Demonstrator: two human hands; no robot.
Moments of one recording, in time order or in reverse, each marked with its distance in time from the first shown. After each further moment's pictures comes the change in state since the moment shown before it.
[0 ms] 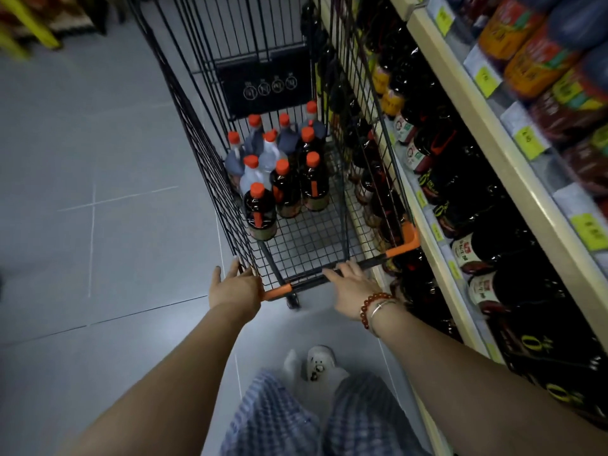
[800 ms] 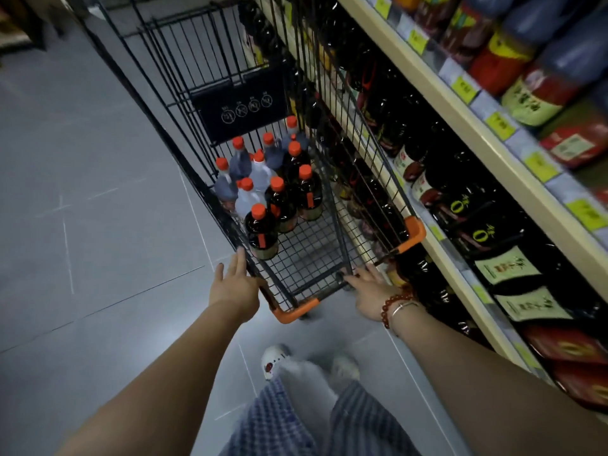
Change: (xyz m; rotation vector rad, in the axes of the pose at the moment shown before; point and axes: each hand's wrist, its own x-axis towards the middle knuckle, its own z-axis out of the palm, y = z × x) left_hand -0.159 0.027 0.132 0.066 0.129 0.181; right_hand -0.176 0.043 0.188 0.160 0.013 0.214
